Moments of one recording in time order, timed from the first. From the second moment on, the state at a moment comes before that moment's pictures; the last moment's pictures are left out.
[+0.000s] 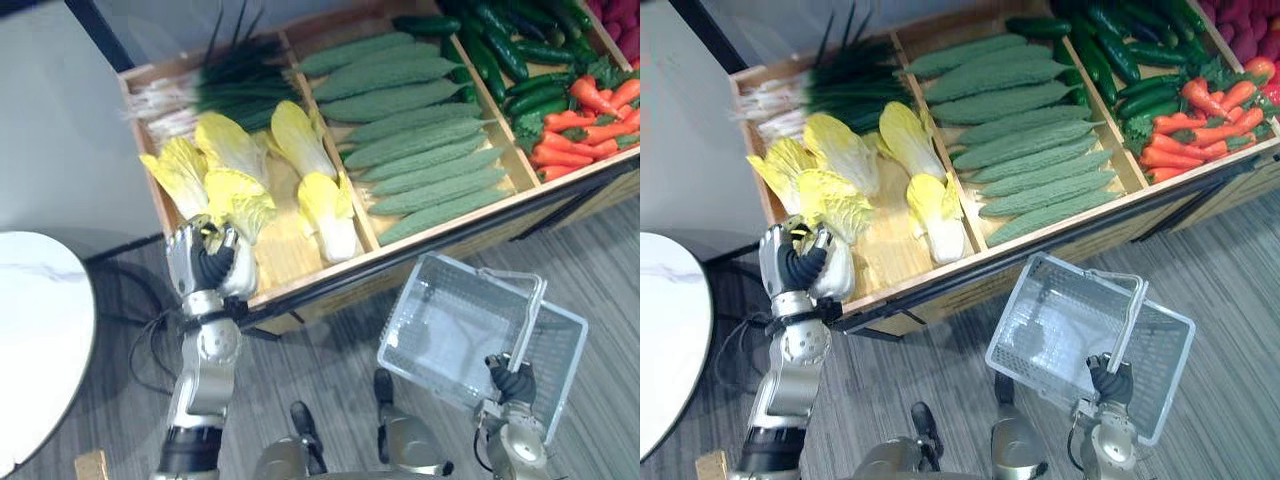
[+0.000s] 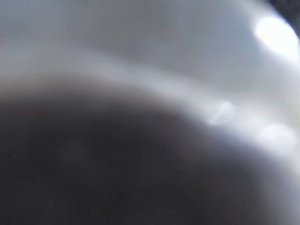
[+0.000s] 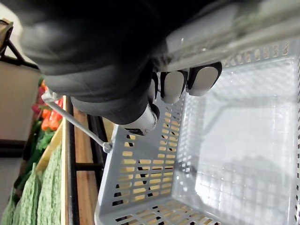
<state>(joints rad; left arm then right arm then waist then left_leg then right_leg) 0.07 0.05 0.04 -0.28 0.66 -0.06 0.49 0.31 -0.04 -0.28 0.23 0.16 -0.18 -0.21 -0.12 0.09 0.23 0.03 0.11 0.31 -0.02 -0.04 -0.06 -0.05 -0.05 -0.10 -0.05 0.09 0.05</state>
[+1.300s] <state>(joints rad) -0.03 0.01 -0.35 0.00 0.38 -0.16 0.42 0.13 -0.12 0.03 0.06 0.17 -0.13 -0.23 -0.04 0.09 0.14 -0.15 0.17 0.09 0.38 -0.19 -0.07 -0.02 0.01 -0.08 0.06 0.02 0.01</state>
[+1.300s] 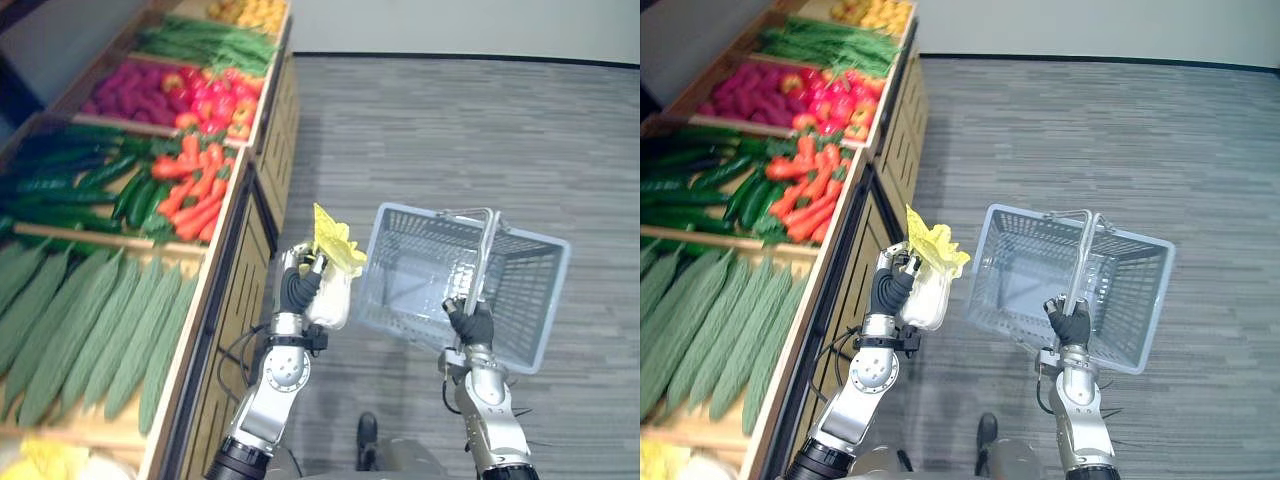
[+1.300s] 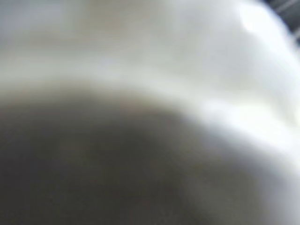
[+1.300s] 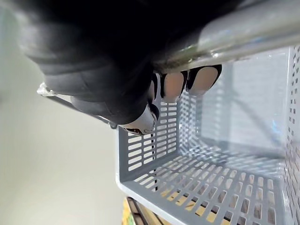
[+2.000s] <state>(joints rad) -0.16 0.06 -0.52 0.38 0.59 -0.05 0.32 0.19 -0.10 0.35 0.01 0.51 -0.07 -0.06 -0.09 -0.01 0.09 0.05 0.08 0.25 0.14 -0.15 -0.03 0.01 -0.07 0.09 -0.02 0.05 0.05</state>
